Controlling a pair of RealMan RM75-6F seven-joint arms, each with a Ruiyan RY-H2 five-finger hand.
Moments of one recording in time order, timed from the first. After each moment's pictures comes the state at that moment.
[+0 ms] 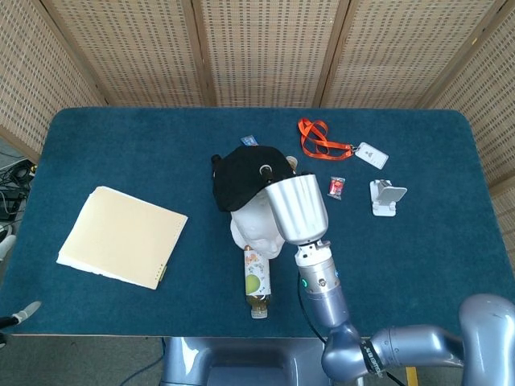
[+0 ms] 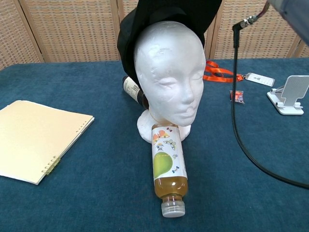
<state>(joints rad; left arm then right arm) 0.03 -0.91 0.04 -1.75 1.69 1.65 -0.19 0.91 -1.62 0.35 -1.89 -1.21 1.60 -1.18</state>
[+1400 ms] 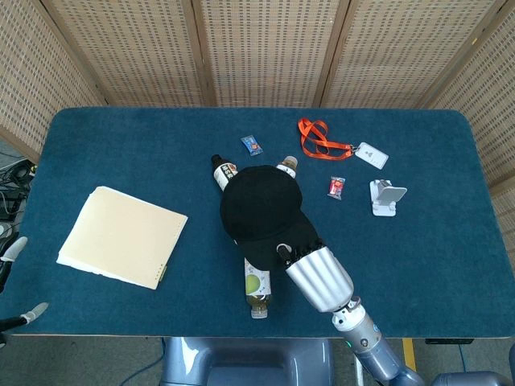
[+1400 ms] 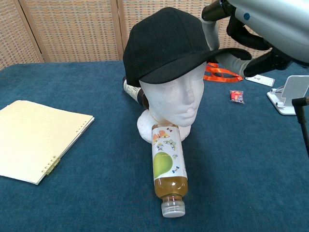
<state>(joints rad) 0.02 -0.93 0.05 -1.77 1.69 1.63 -0.14 0.60 -1.48 0.00 -1.90 -1.69 1.53 -1.05</state>
